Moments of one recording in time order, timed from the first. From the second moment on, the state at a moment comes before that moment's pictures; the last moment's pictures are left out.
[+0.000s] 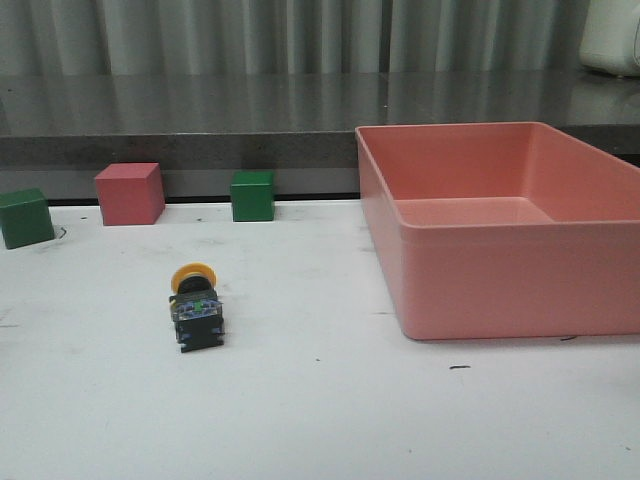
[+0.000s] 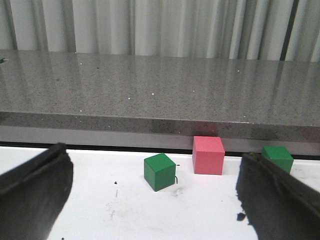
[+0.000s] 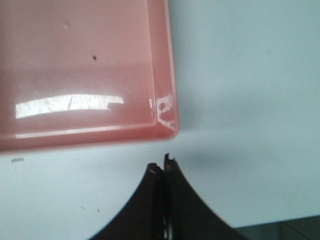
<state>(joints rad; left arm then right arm) 0.05 0.34 -0.35 0.11 0.15 -0.12 0.19 1.35 -1.33 -0.22 1.23 0.31</state>
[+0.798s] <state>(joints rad) 0.05 0.34 -0.35 0.11 0.15 -0.12 0.19 0.25 -0.43 -0.23 0.64 0.31</state>
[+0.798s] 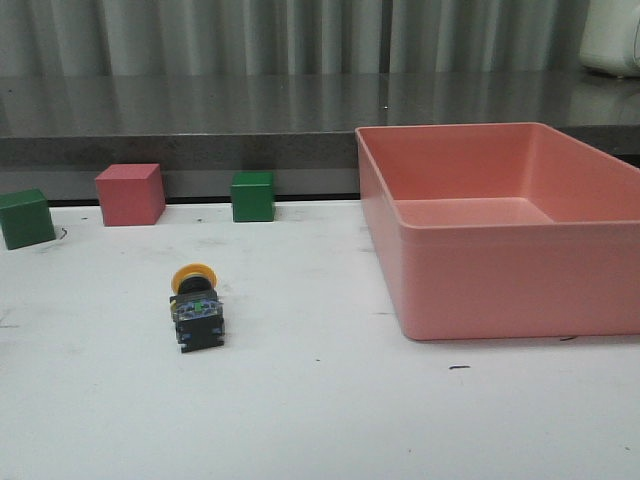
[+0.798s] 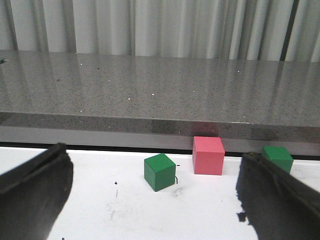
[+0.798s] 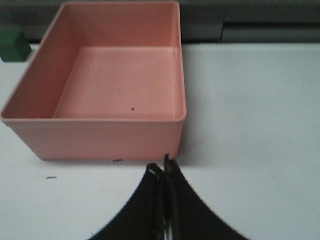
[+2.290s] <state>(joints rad) -0.43 1.48 -1.02 -0.24 0.61 -0.15 0.19 0.11 -0.40 -0.23 0.62 0.31</state>
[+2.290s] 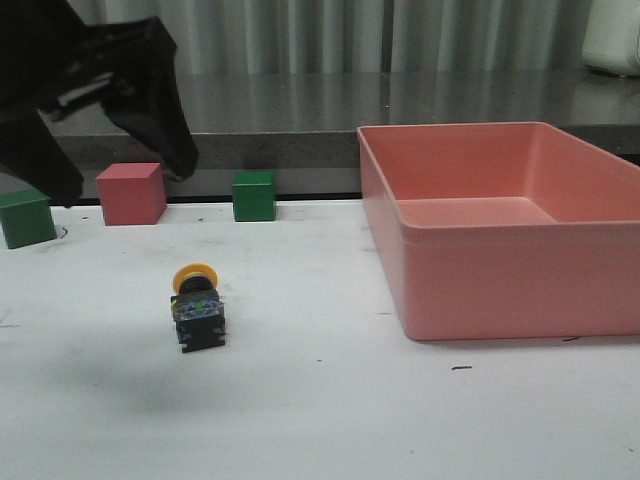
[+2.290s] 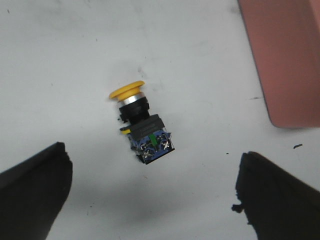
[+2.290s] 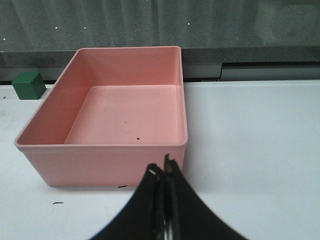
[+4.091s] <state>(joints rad) -0.44 1.94 -1.44 -0.13 0.86 -0.31 0.19 0.11 -0.40 -0.23 0.62 0.31</state>
